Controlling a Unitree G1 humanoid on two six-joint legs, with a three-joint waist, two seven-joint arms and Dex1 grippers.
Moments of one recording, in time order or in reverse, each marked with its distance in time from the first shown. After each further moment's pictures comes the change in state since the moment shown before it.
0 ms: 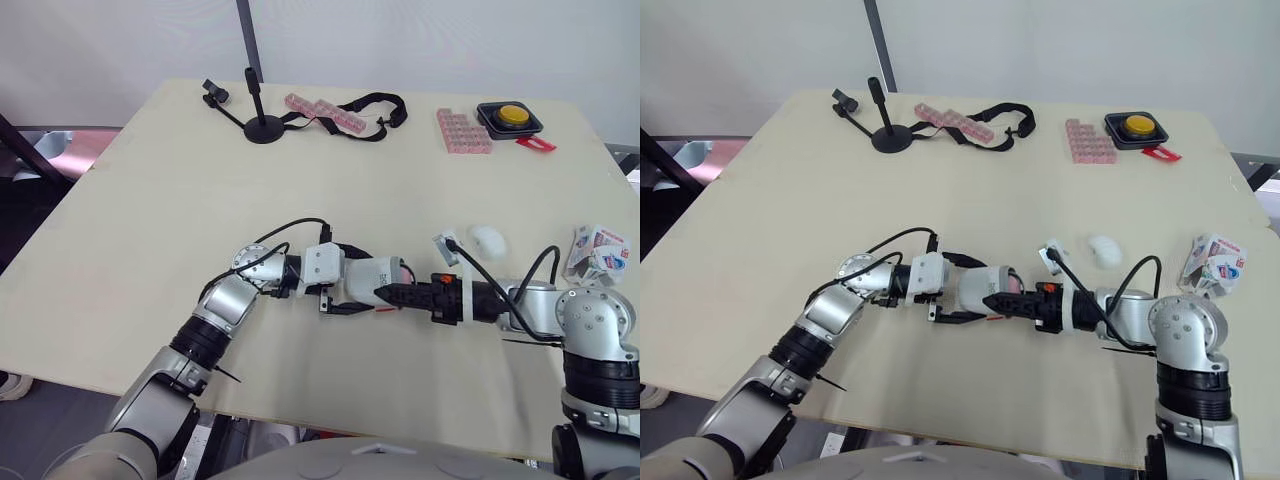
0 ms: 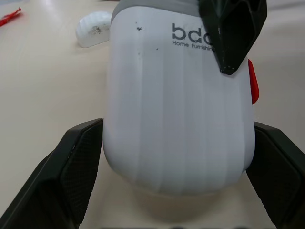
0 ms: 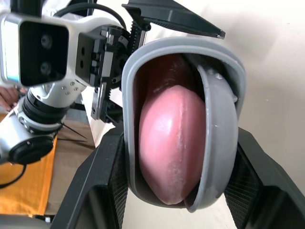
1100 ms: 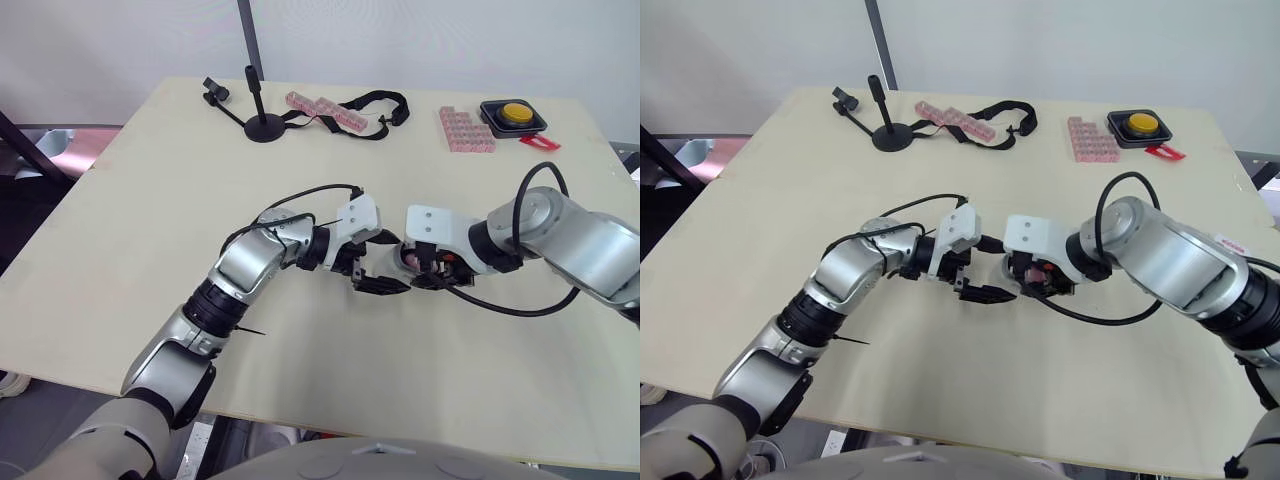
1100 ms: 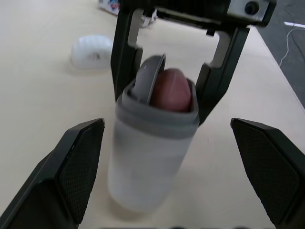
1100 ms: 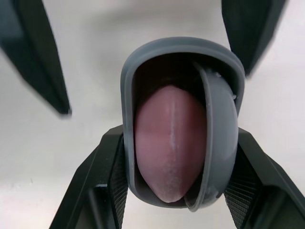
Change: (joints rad) left arm -0.207 -0.047 -0.042 -0.212 -0.168 0.617 0.070; right arm -0.584 -0.573 0.830 -0.250 -0.698 -0.327 0.494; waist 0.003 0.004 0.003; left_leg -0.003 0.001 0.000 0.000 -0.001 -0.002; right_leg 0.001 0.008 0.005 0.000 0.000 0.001
